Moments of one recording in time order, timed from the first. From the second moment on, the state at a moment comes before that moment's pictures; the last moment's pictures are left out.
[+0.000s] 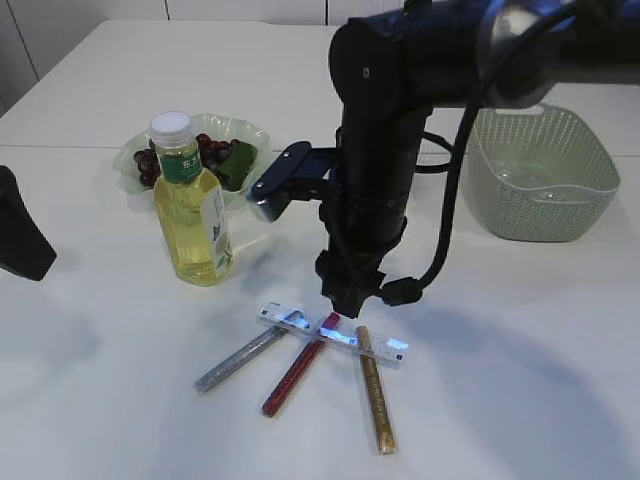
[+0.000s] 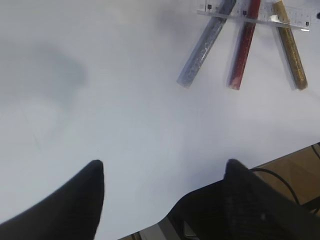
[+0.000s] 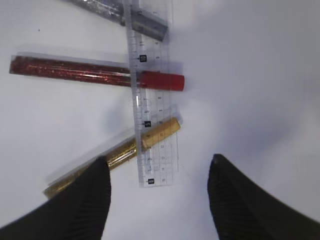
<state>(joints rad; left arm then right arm) -0.22 1.32 -1.07 -0.29 1.14 0.11 0.60 2.04 -1.64 0.03 1.15 -0.56</state>
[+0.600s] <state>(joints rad) -0.22 1.32 -1.07 -0.29 1.11 0.11 0.60 2.18 -1.64 0.08 1.06 -0.61</state>
